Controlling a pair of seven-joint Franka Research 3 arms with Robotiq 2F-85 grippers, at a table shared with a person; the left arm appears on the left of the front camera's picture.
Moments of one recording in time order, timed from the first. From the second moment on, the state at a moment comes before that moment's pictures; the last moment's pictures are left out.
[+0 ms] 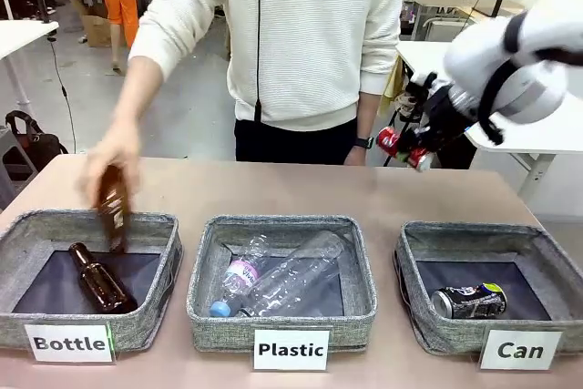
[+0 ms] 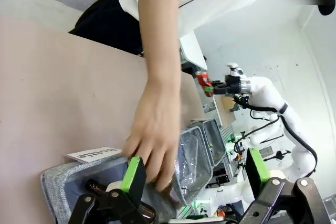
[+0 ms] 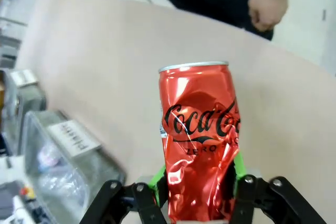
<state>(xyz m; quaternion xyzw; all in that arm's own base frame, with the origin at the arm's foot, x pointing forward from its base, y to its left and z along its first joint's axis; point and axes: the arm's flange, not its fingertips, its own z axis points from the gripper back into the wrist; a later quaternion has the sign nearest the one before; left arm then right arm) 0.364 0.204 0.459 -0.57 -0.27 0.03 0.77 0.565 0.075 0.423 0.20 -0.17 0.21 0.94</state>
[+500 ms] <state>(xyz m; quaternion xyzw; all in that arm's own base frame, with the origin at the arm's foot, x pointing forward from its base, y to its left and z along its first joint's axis) 0.364 0.204 0.459 -0.57 -0.27 0.03 0.77 0.423 0.003 0.496 0.31 -0.08 0.29 0.90</state>
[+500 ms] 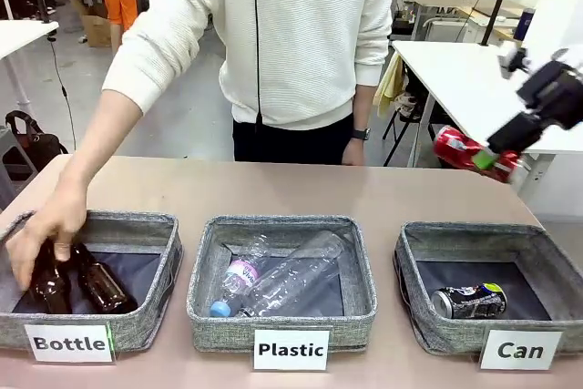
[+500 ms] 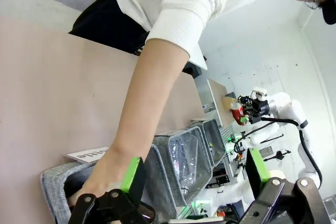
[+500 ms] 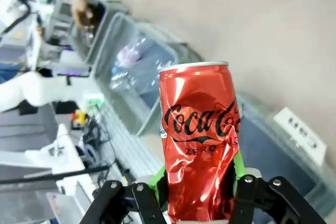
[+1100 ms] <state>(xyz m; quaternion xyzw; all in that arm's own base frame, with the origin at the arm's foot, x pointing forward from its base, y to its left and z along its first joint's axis) 0.364 0.204 0.459 -0.57 -0.27 0.03 0.77 0.376 -0.028 0.449 0.32 -0.05 0.31 0.89</state>
